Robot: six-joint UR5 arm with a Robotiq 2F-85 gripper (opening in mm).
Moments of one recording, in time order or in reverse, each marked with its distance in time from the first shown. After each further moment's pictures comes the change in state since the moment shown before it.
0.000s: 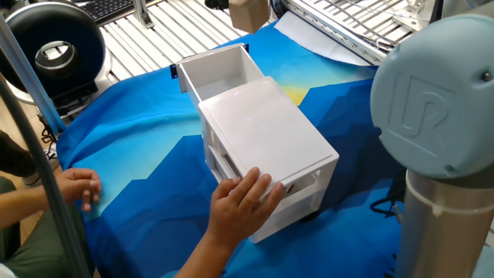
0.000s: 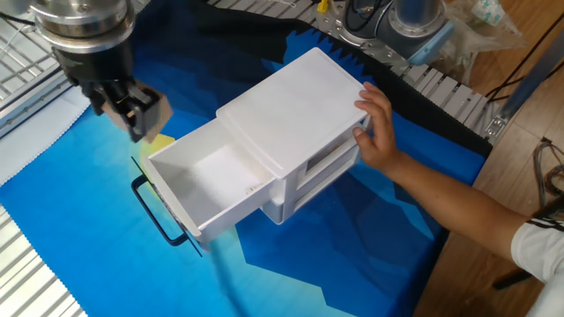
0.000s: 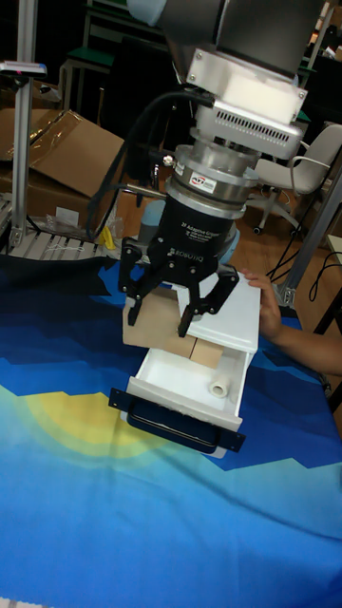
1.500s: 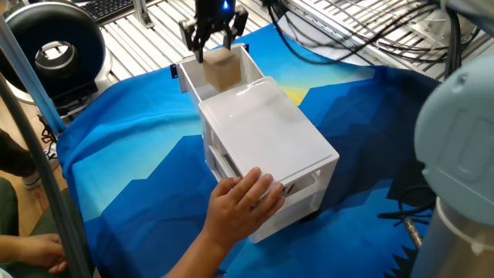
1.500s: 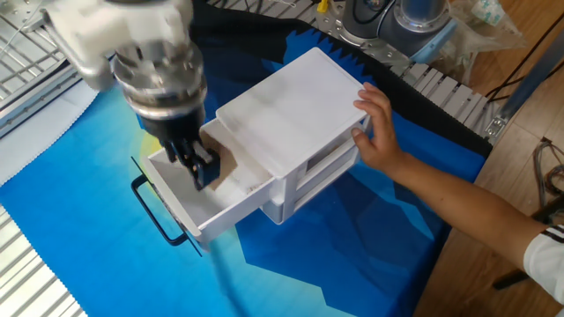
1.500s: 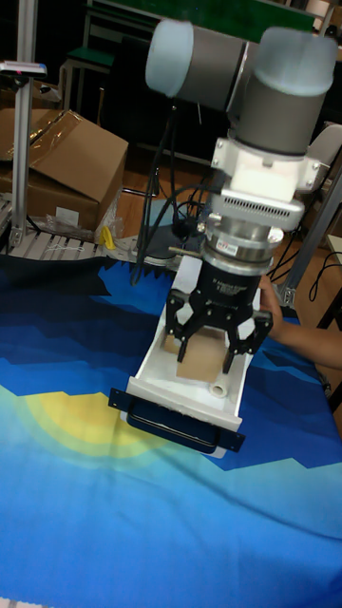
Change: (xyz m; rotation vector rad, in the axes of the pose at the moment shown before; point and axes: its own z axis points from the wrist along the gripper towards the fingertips) arm 0.036 0.097 0.050 -0.123 0.058 0.218
